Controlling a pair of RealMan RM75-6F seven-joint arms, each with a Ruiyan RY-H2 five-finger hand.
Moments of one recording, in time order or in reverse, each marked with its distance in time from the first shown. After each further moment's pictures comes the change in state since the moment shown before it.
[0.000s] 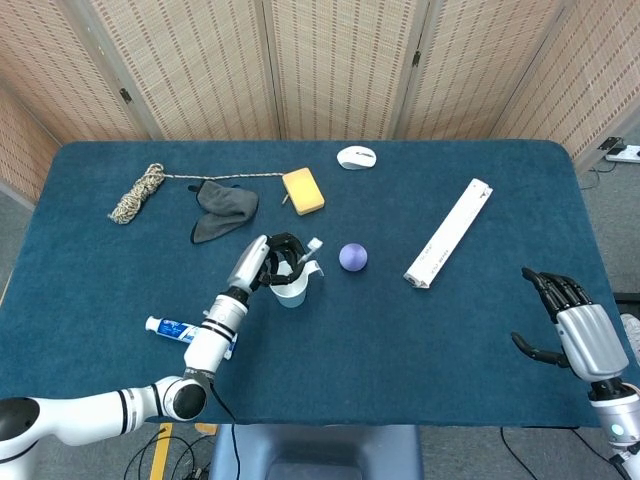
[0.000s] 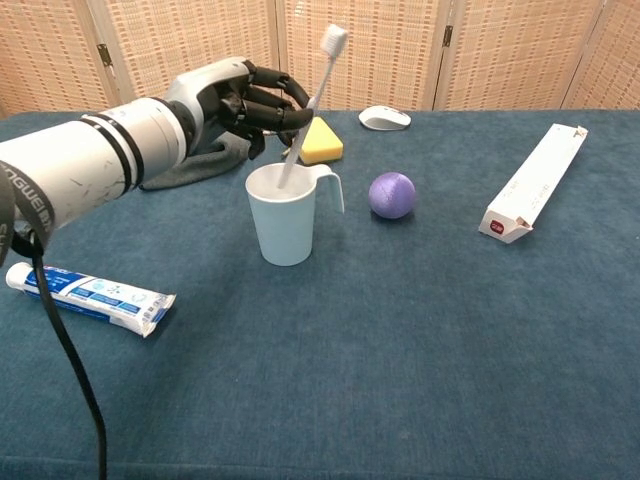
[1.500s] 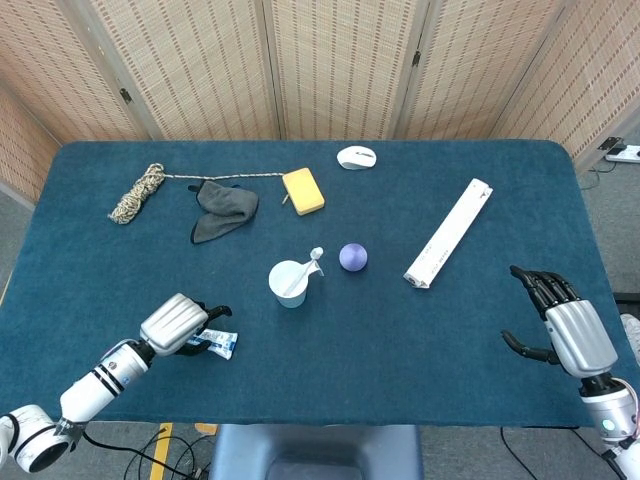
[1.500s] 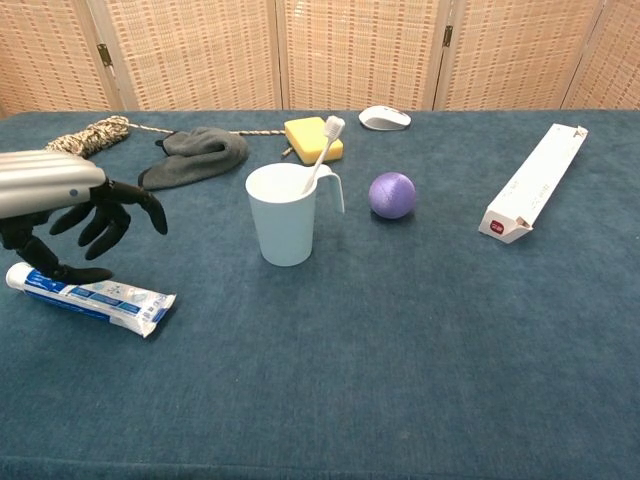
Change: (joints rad) left arm 0.211 0.447 0.449 -0.041 0.724 0.037 0.252; right arm 0.021 -0.003 0.007 -0.017 -0.017 -0.014 -0.010
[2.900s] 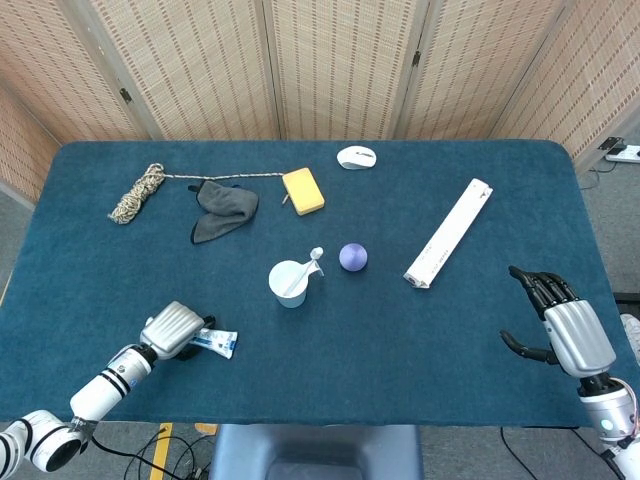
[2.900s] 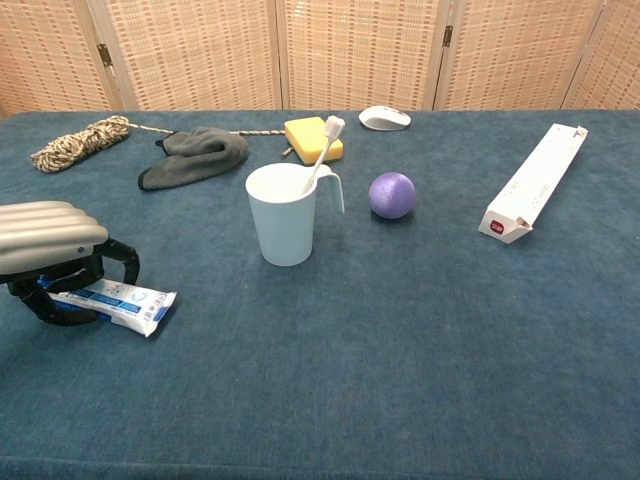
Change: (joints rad) left arm 0.017 -0.088 0.018 0.084 -0.139 -0.094 0.203; right arm 0.004 0.000 -0.001 -0.010 0.004 -0.006 -0.006
